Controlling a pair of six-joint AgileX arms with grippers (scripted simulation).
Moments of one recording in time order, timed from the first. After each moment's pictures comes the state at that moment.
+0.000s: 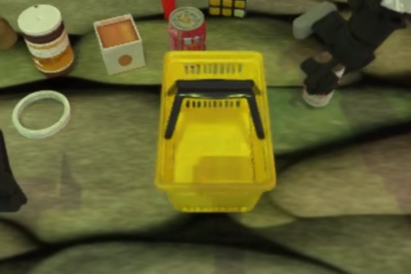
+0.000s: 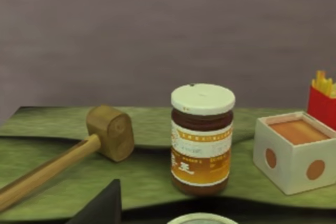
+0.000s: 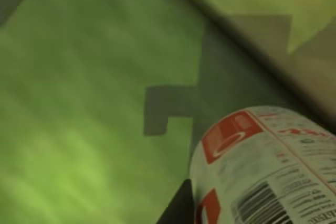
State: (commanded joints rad) left arm 0.00 0.00 0.00 0.00 0.00 0.00; right arm 0.23 2.27 1.77 -0.84 -0.17 -0.46
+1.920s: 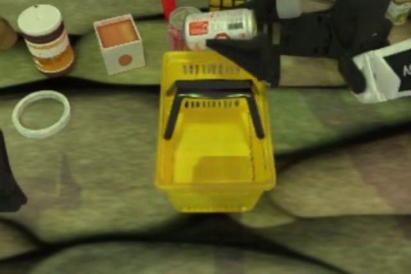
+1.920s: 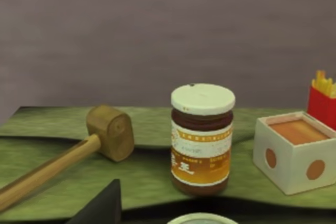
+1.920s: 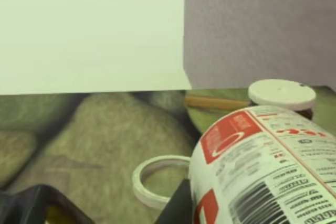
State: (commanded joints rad) left arm 0.00 0.00 0.00 0.00 0.00 0.00; right arm 0.33 2.21 1.26 0.98 -1.12 0.03
